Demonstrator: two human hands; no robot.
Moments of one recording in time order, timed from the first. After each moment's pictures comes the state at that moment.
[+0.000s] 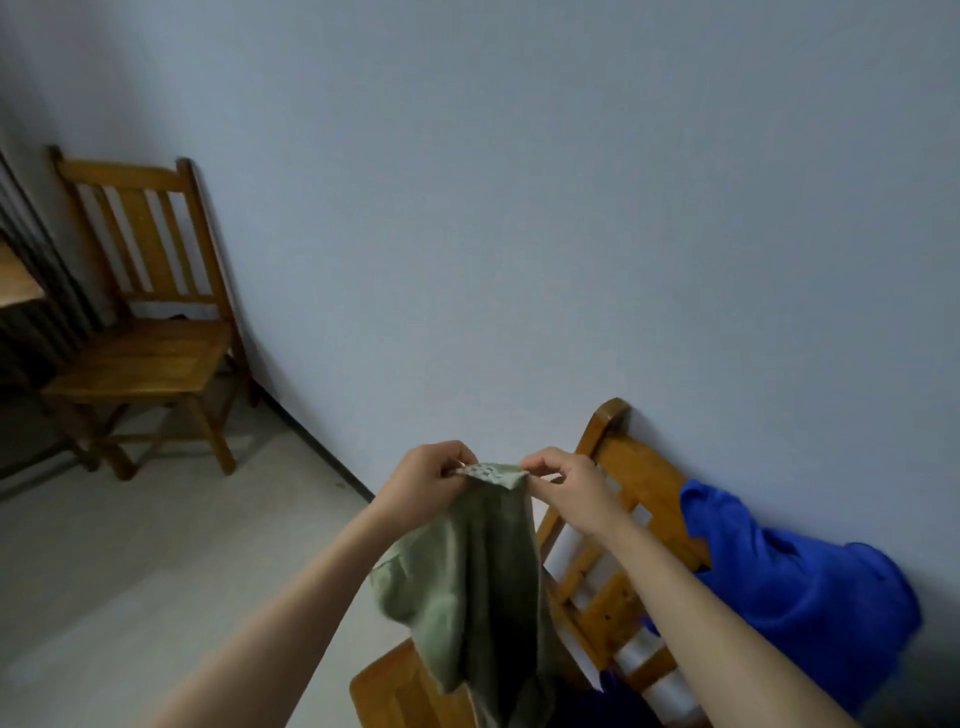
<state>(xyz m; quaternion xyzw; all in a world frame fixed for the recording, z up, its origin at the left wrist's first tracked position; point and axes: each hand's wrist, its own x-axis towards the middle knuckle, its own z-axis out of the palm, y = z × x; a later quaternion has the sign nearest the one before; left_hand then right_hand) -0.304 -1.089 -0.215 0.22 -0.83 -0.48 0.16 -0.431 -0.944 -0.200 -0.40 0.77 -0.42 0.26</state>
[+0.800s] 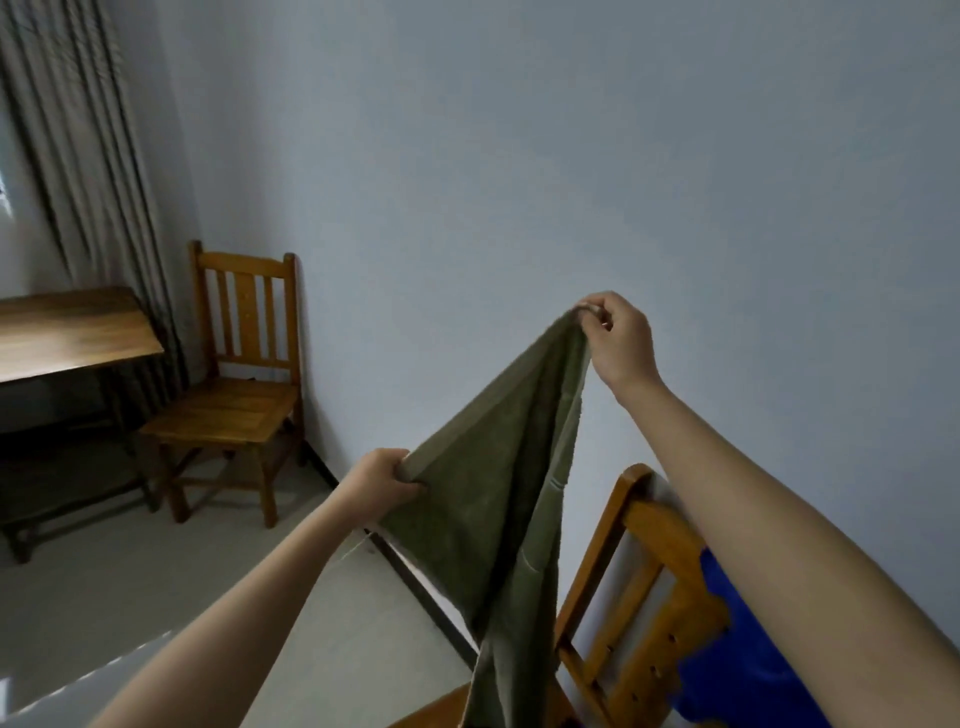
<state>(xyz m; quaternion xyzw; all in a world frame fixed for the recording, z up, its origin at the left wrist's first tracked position) -0.214 -1.123 -0.165 0.34 -0.84 -0.39 0.17 -0.427 -0.998 -0.024 -0.45 0.71 -0.52 -0.11</state>
